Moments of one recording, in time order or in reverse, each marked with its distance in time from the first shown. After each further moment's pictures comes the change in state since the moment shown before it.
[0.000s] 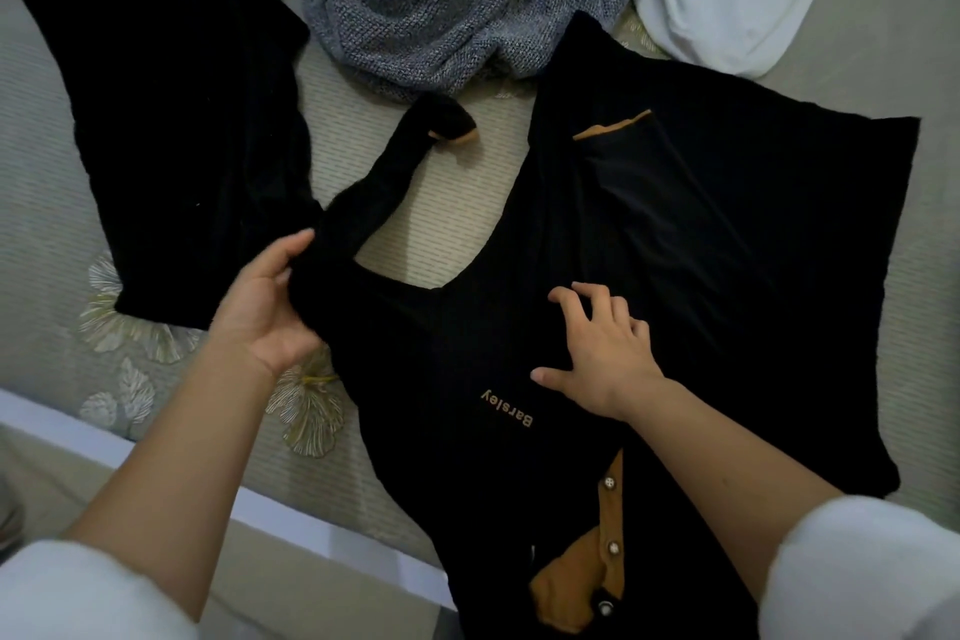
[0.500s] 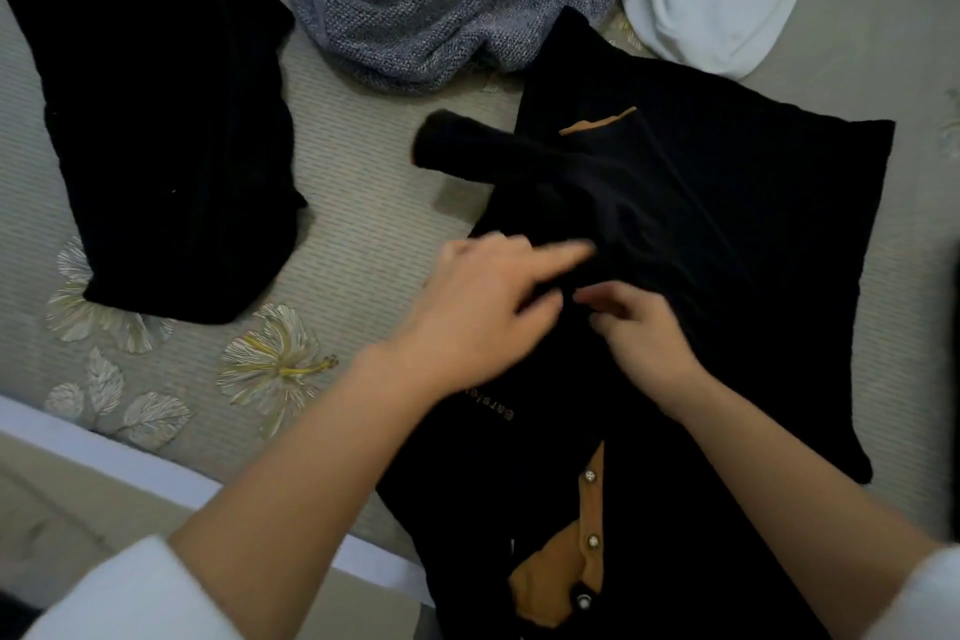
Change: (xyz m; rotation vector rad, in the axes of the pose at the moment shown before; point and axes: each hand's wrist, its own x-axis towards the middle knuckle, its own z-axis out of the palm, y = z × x) left_hand -0.029 -0.082 0.119 1.521 -0.400 1.155; right_hand -0.009 0.028 -0.020 0.821 0.191 0.095
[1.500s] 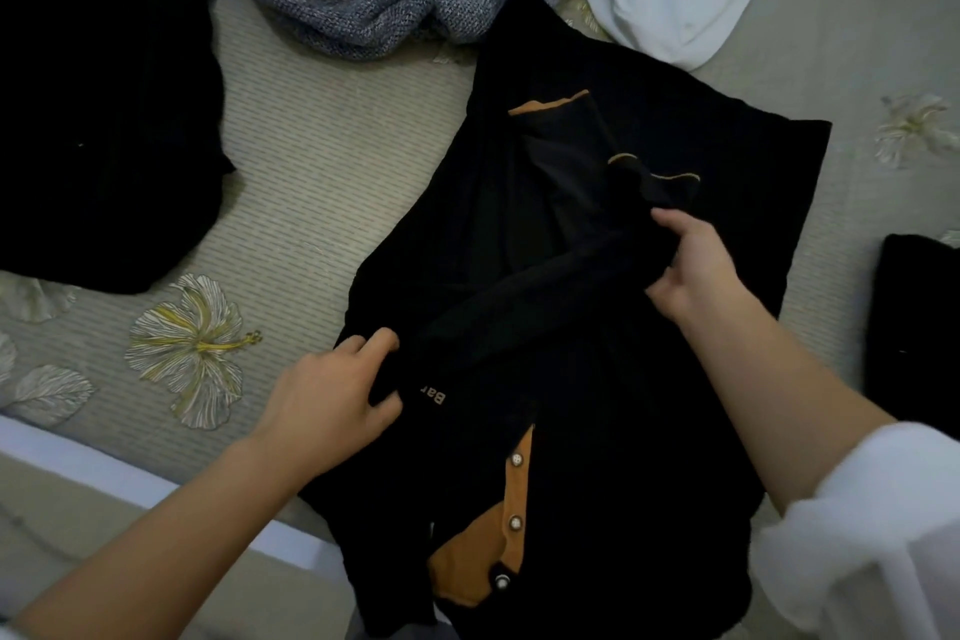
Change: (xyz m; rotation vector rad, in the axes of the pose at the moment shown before) left_hand -0.096 -0.033 0.038 0.358 -0.336 -0.415; right_hand 0.044 -0.007 -0.089 0.904 0.340 0.554
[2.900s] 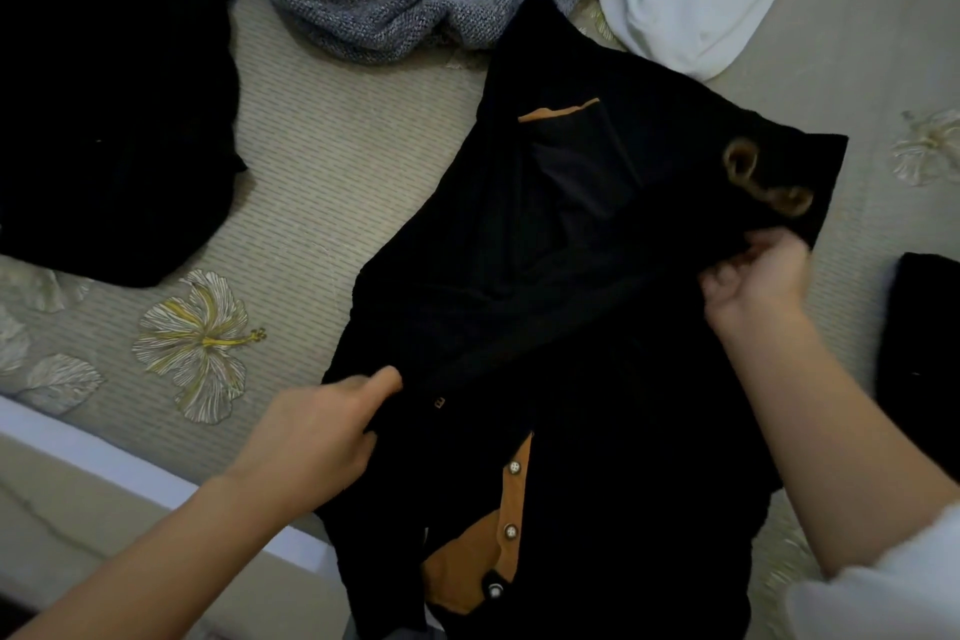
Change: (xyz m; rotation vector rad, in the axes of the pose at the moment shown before) left_hand -0.027 0.007 -0.005 0.036 0.028 0.134; right_hand 0.012 -0.015 -0.029 0.211 0.091 -0.228
